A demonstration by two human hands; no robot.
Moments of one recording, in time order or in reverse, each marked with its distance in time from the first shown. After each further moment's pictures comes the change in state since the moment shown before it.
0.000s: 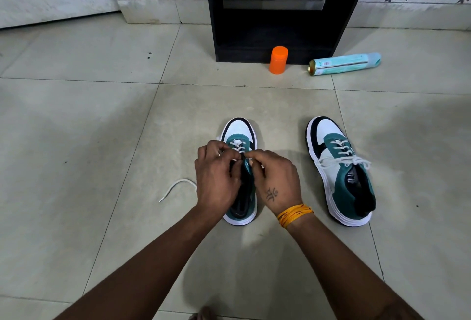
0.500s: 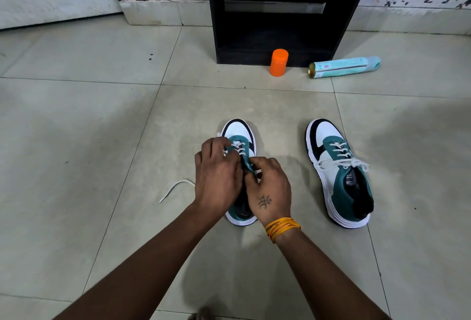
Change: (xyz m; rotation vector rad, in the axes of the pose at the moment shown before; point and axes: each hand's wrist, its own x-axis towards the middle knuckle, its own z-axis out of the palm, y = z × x) left_hand 0.005 0.010 -0.012 0.295 -0.049 0.153; right_hand -0.020 -0.018 0.016 0.101 0.058 0.285
